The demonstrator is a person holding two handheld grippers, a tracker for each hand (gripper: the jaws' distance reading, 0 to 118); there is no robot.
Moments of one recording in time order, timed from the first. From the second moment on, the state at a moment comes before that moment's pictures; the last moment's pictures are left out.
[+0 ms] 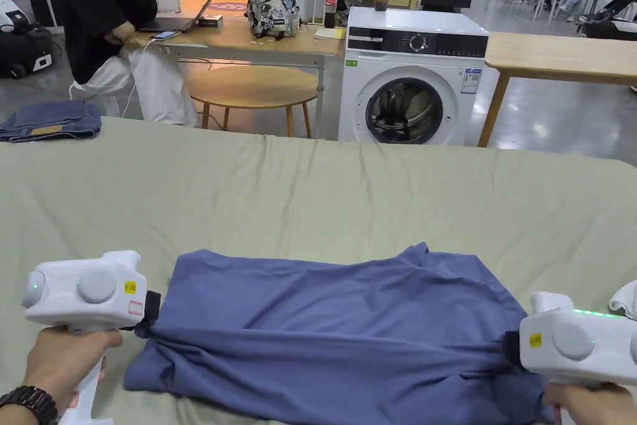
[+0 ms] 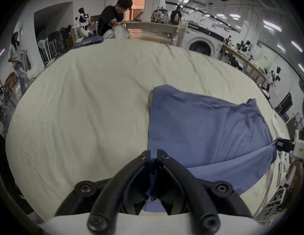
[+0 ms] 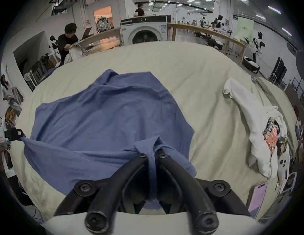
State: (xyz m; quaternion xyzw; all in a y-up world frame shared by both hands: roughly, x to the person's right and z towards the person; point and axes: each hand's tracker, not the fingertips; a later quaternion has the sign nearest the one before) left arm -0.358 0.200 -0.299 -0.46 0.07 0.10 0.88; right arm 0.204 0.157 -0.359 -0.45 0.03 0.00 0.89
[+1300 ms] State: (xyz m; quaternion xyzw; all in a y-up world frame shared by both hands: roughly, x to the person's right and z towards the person) left arm -0.326 0.237 -0.189 -0.31 0.06 0.07 0.95; right arm 0.108 0.226 -0.224 -0.15 0.06 0.00 0.99
